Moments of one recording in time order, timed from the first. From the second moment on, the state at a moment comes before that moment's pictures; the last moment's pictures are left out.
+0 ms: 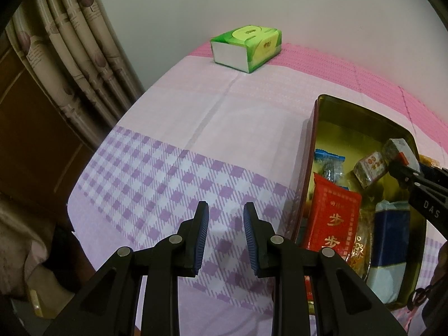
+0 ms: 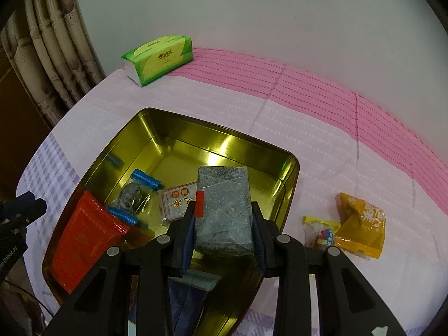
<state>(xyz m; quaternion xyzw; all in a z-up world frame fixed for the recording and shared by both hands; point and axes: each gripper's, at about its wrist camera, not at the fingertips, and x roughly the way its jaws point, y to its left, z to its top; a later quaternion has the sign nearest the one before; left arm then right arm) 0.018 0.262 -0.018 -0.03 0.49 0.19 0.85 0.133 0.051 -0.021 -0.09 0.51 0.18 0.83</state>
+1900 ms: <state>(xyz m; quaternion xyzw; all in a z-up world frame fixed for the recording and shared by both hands) 0.020 0.240 -0.024 0.01 0.49 0.18 0.85 0.128 -0.126 -0.001 0.00 0.50 0.08 0.86</state>
